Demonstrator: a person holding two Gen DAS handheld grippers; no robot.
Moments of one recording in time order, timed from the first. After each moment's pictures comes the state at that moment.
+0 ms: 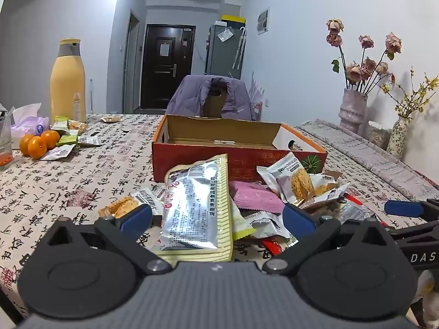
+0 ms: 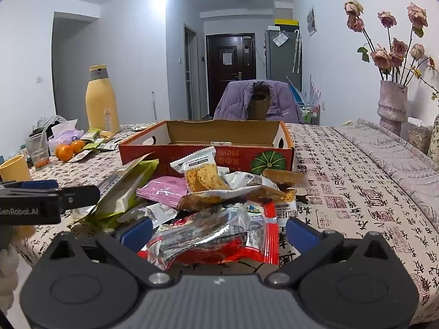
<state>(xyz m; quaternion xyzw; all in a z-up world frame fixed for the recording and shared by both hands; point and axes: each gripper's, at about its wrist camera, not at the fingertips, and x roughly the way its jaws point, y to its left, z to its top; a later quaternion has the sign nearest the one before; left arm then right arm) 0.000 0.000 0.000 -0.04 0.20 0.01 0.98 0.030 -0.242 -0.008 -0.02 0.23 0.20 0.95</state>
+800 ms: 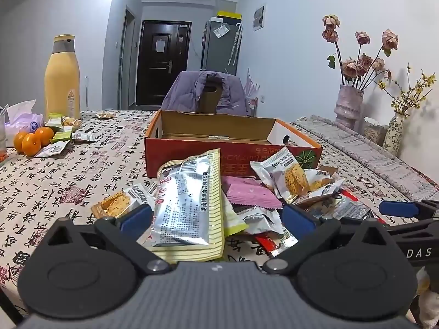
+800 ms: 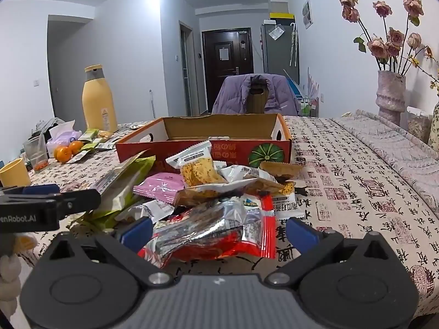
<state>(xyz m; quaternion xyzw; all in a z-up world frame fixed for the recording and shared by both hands) 0.003 -0.004 -0.003 -0.05 0.21 0.00 0.98 0.035 -0.245 -0.011 0.00 0.24 0.19 0.95</state>
